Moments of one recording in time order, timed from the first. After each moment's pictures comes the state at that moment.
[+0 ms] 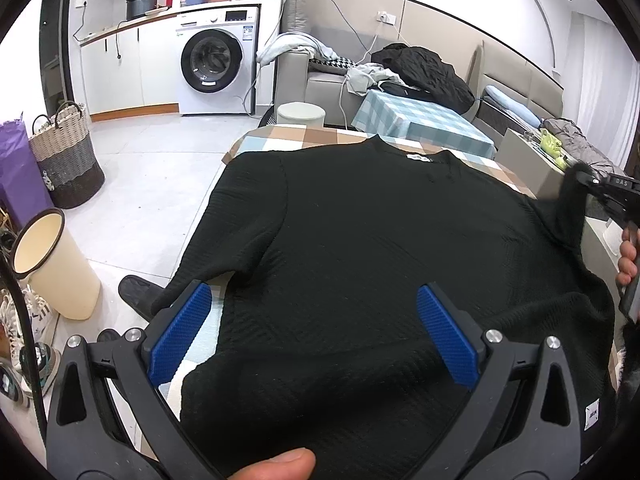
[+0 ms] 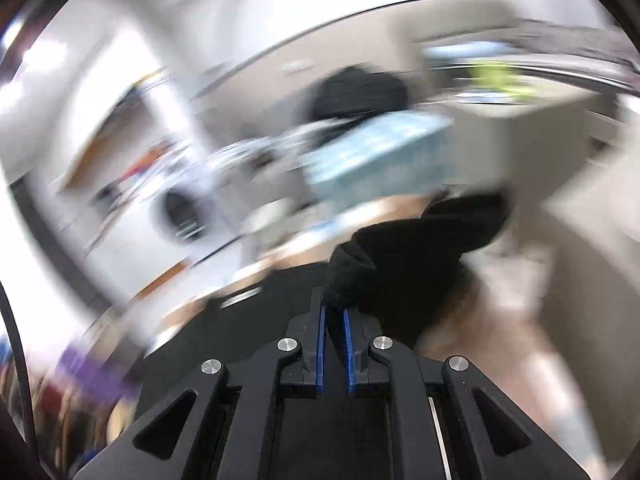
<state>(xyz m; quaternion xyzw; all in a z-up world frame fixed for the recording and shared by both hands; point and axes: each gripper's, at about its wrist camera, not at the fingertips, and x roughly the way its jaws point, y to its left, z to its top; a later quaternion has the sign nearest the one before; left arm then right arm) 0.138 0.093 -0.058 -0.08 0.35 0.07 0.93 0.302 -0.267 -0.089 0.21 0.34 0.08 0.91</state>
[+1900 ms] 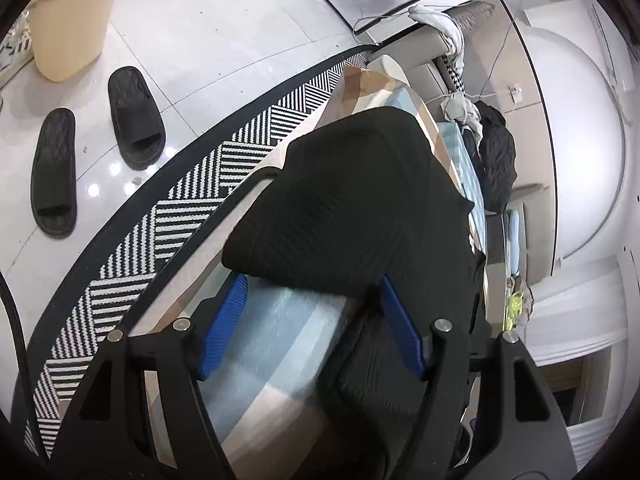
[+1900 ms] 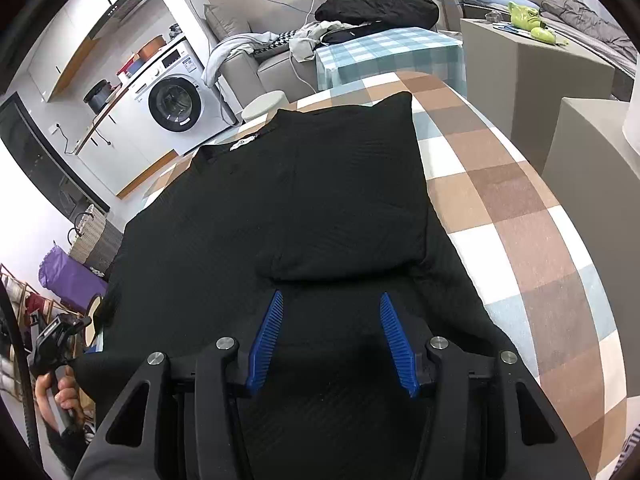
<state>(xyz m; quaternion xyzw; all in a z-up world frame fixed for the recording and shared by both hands) 0.159 0.294 -0.189 -0.50 0.40 0.11 0.76 0.230 -0.229 -0.135 0.15 0.48 0.01 0.86</state>
